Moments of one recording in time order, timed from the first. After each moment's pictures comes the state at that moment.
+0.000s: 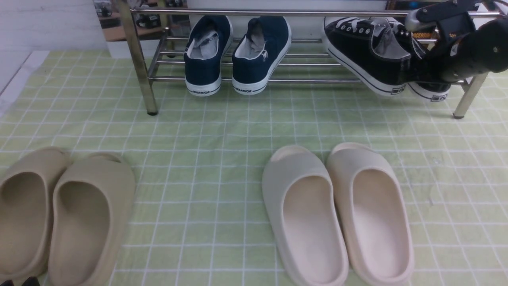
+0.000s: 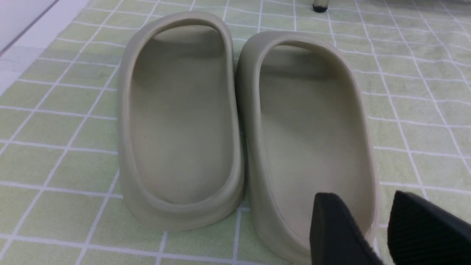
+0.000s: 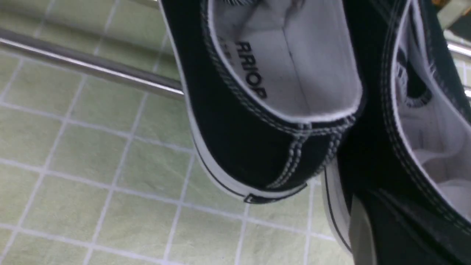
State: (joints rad) right arm 0.10 1.91 -1.49 -0.17 0.36 0.04; left arm 0.01 -0.01 0.03 0.06 0.38 -0.16
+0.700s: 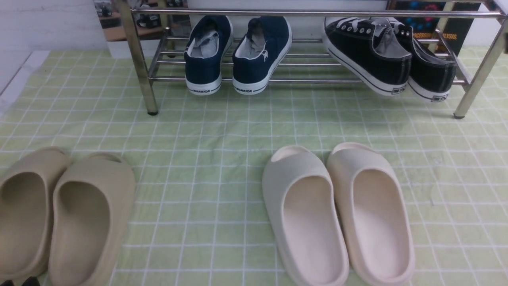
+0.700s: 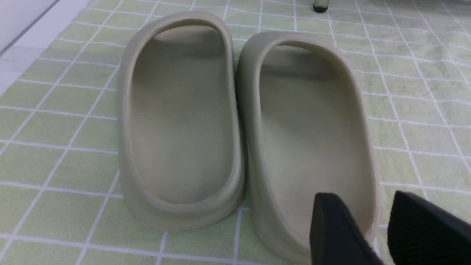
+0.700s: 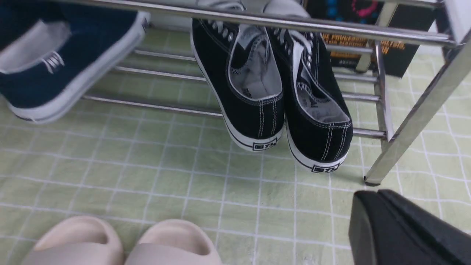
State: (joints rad) right arm 0.10 1.09 -1.06 0.01 0.46 0.04; left arm 0.01 -0.01 0.03 0.06 0.38 -0.16
